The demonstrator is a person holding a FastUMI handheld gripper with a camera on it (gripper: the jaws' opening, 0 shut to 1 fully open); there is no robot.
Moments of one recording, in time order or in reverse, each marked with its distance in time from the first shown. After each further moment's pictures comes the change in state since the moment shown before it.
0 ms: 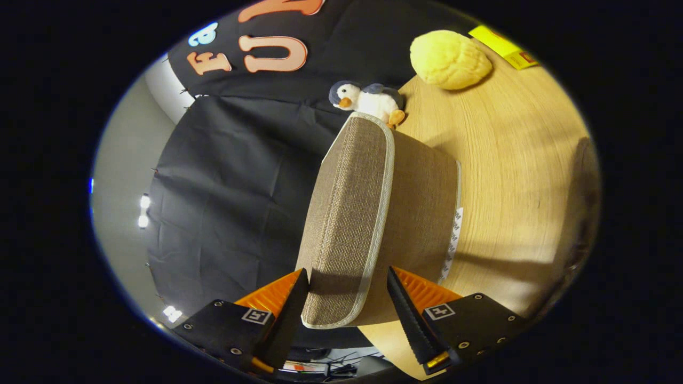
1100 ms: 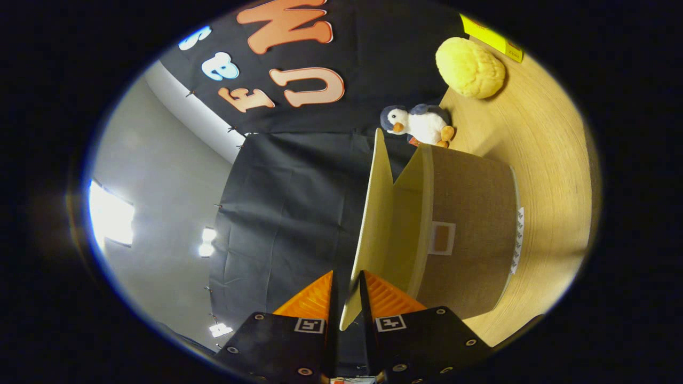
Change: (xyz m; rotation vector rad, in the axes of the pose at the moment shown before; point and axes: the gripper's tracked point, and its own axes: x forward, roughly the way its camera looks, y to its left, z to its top) arm -0.035 0.094 0.022 0.010 -0.184 0.291
